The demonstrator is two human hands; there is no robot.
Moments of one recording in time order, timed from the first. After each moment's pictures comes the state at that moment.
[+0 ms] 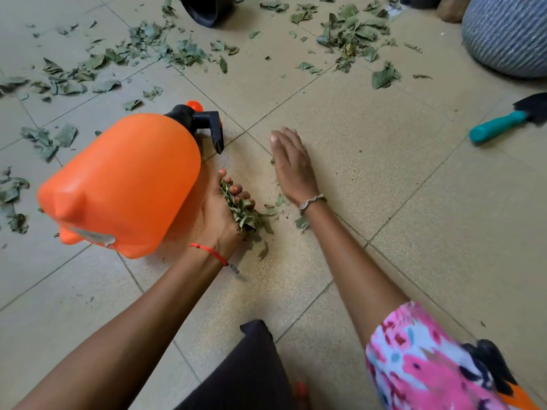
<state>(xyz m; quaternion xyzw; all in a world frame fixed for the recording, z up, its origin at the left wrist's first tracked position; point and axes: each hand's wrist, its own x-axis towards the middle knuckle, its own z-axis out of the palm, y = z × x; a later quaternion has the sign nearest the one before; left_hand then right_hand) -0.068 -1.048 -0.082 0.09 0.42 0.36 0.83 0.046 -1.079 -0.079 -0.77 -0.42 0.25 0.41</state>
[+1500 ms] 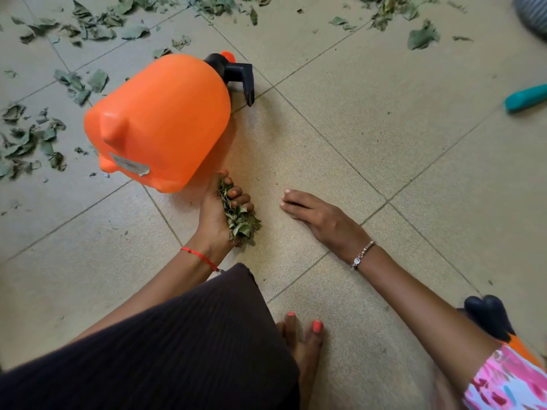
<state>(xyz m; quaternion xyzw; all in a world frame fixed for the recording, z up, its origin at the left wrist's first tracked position) -0.151 -1.096 -0.082 0.06 0.43 0.33 0.84 0.001 -1.208 -0.125 -0.62 -0.72 0.14 0.28</state>
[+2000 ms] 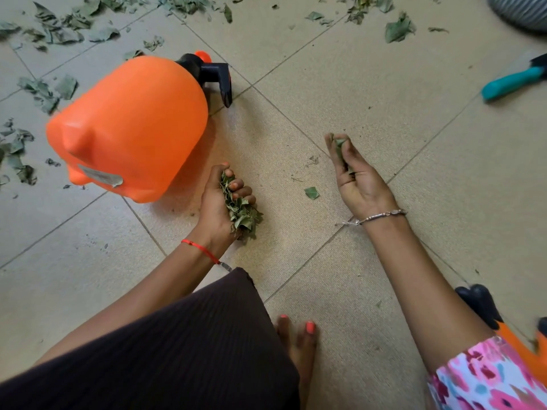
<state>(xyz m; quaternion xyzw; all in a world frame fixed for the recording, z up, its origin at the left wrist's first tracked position) -0.122 -1.093 -0.084 0.06 0.41 0.30 0.86 0.056 -1.187 -0.082 -0.27 0.12 0.53 0.79</state>
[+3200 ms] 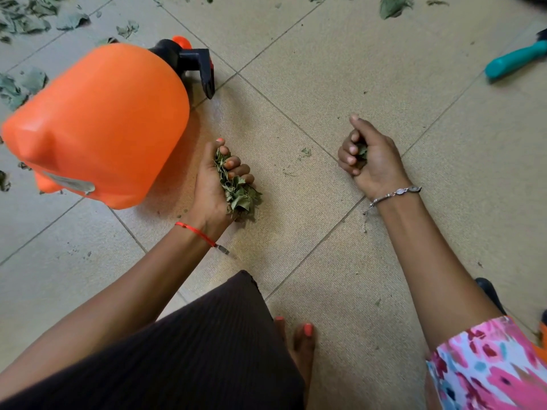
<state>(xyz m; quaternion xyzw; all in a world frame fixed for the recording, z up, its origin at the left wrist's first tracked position) -0.098 -1.078 -0.076 0.07 0.41 0.29 0.86 0.084 -1.188 -0.082 -0.54 -0.02 0.48 0.69</state>
